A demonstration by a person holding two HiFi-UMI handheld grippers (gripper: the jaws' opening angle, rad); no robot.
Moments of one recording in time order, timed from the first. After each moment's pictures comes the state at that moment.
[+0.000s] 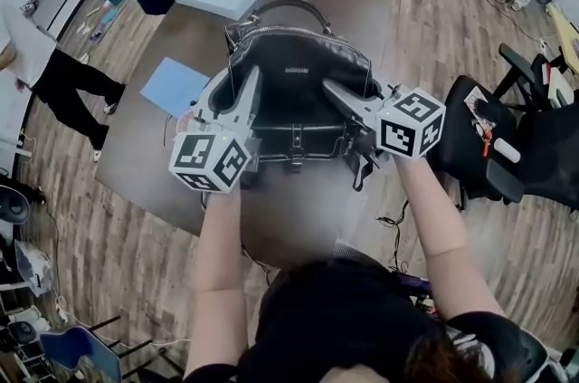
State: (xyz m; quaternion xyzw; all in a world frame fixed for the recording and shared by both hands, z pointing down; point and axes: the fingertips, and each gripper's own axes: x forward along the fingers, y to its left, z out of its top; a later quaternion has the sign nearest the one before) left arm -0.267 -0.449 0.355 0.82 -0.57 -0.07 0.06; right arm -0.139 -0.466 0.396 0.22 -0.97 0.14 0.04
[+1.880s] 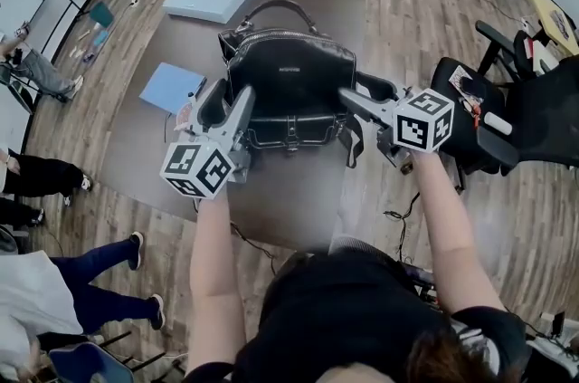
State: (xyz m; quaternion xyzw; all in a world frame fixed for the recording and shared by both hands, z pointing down) left arm -0.269 -0.378 0.364 0.84 -0.52 -0.08 0.10; right arm -0.073 -0.405 0.404 0.27 -0.95 0.17 0.06
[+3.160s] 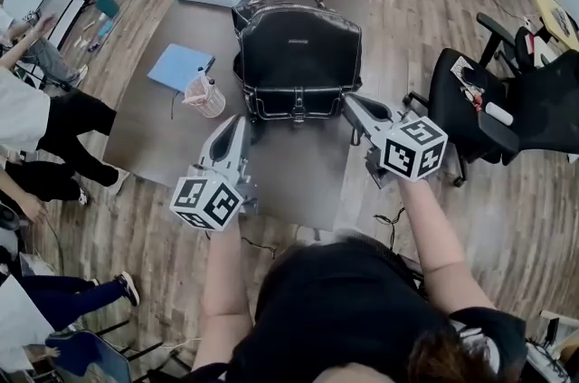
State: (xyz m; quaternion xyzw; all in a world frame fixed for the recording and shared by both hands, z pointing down) left arm -0.276 -0.259 0.399 0.82 -0.54 -0.10 0.17; right arm -0.085 -0.315 0.418 0.34 -0.92 0.18 0.04
